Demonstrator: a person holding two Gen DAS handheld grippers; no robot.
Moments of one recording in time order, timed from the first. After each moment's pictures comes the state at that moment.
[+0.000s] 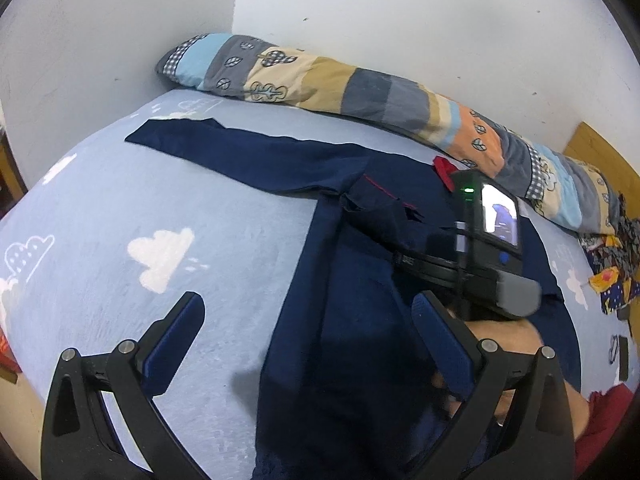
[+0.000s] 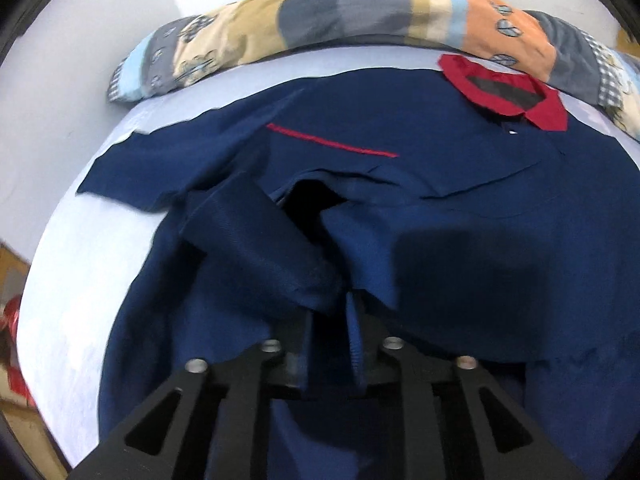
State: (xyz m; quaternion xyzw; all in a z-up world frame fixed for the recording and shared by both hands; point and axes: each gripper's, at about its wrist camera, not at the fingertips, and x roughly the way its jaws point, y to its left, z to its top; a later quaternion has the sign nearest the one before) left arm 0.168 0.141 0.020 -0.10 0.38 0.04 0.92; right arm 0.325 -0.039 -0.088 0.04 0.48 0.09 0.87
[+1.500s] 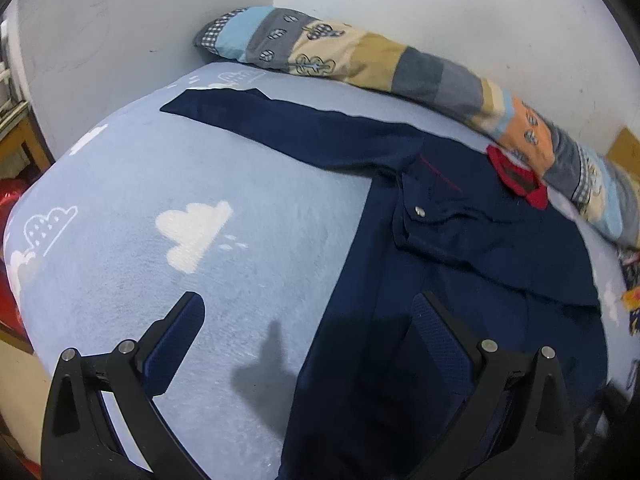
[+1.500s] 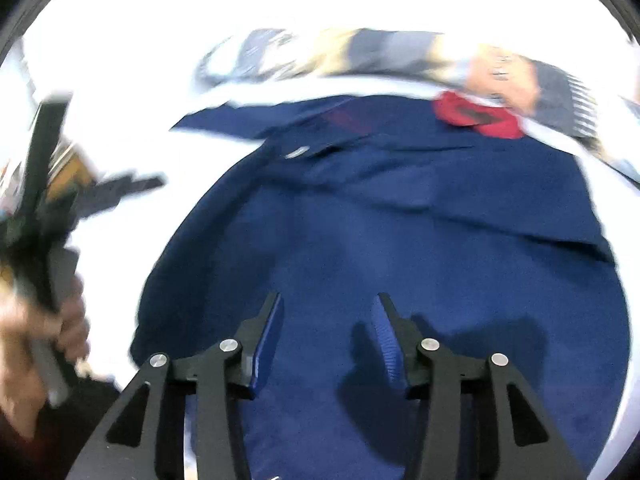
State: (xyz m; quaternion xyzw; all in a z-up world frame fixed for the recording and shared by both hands) left arm 0.187 0.149 -0.013 -0.09 0.43 0.11 0.89; right arm 0.174 -0.124 -0.031 0.00 0.43 0.13 0.90
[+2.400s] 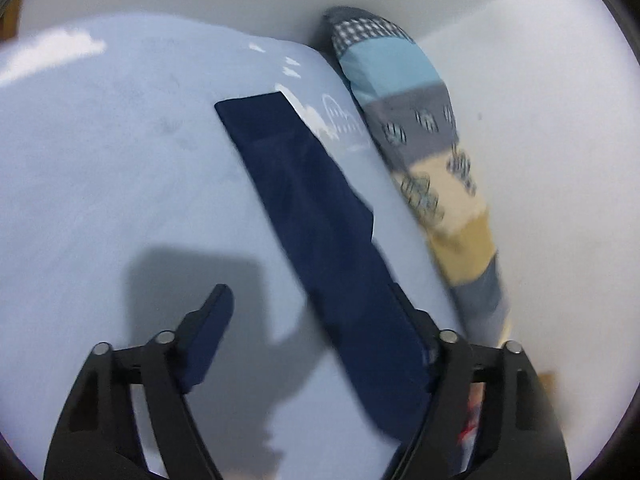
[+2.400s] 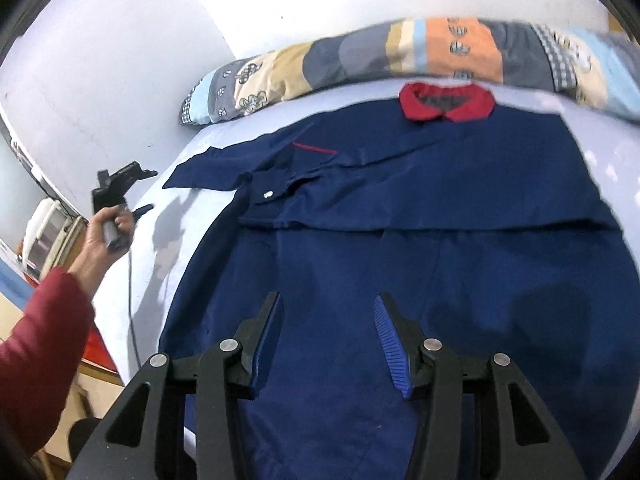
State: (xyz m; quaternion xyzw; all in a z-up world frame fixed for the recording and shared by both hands) left arm 0.377 0.442 -0.074 -0.48 0.34 0.10 0.80; right arm 0.185 -0.158 -0.025 0.11 0.44 0.17 0.88
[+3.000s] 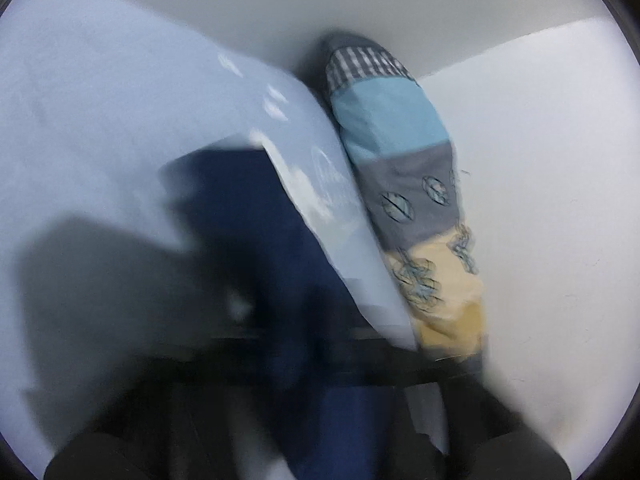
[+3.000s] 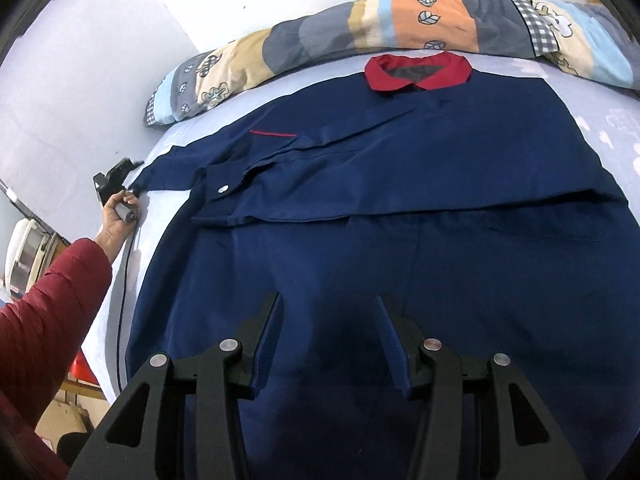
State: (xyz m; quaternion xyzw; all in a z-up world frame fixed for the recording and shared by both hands) left arm 0.478 0.491 -0.139 -0.53 0.24 0.05 0.81; right arm 0.207 -0.169 -0.051 0.12 0.45 0.12 0.88
